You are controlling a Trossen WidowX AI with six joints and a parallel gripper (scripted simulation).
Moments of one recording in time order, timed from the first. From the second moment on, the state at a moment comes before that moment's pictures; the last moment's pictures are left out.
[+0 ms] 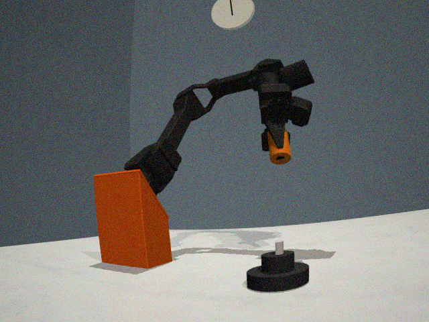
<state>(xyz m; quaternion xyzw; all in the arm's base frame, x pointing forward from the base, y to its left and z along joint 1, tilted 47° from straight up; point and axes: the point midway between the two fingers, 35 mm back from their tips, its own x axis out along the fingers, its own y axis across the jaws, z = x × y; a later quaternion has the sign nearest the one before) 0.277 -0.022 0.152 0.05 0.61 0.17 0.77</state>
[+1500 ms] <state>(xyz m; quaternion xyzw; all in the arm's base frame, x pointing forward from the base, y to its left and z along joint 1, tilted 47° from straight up) 0.264 -0.040 0.183 -0.06 0.61 0.02 0.79</state>
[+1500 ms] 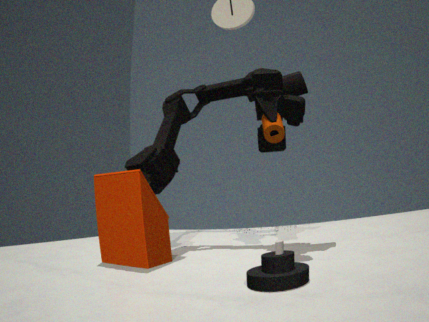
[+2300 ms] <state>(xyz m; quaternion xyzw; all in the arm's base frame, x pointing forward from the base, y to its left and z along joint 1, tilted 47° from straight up) 0.265 -0.027 0.162 0.02 0.61 0.13 0.78</state>
